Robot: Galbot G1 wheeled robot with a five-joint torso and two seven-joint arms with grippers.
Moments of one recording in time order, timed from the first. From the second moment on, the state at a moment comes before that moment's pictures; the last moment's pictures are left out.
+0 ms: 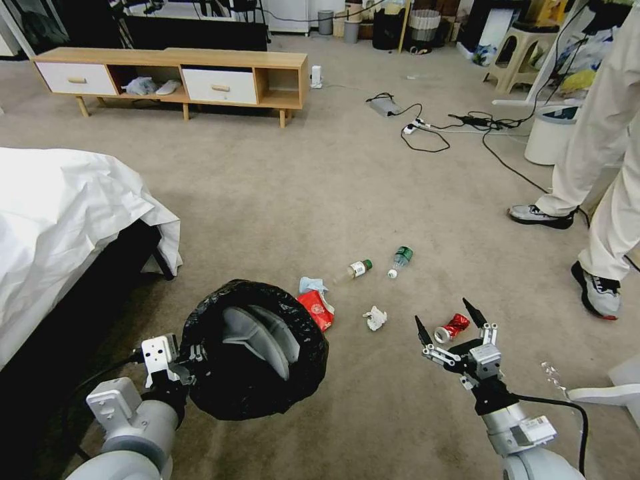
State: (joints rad) left arm 1.72 -1.36 -0.60 -2.47 -0.58 0.54 -0.31; right arm -1.61 1.48 0.76 2.00 0.09 0.37 -0.43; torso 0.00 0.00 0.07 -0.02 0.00
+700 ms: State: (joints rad) left arm 1.71 -1.35 -0.60 -2.46 -0.58 0.54 -0.31; right arm -1.61 1.48 0.76 2.00 0.10 0.38 -0.48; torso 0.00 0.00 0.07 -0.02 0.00
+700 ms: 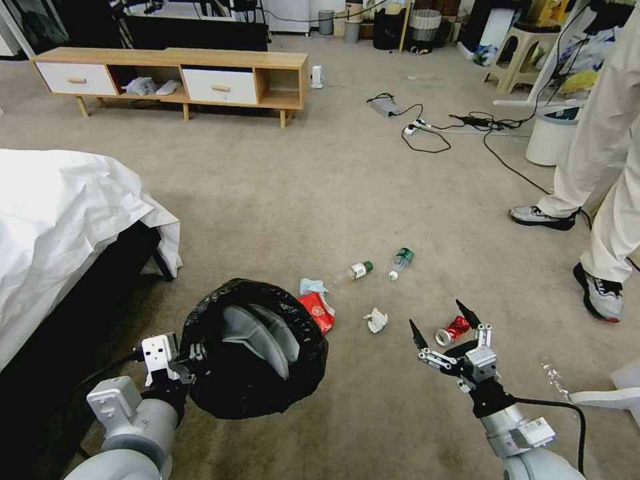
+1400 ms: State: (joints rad) left arm 1.70 -1.35 -0.60 -2.45 -0.59 0.53 -0.31; right arm -1.60 1.48 0.75 1.98 0.10 0.38 -0.45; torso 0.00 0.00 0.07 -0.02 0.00
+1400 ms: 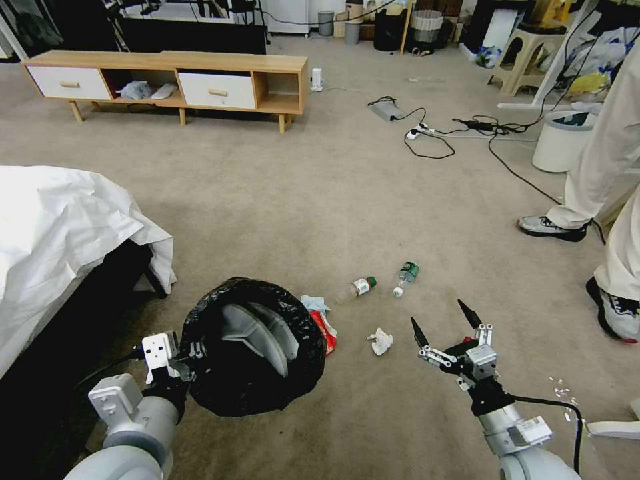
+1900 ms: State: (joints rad) left arm 1.70 -1.35 -0.60 -2.44 -0.59 0.53 -0.32; right arm -1.60 1.48 0.75 1.97 0.10 0.38 -0.45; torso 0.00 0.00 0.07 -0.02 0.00
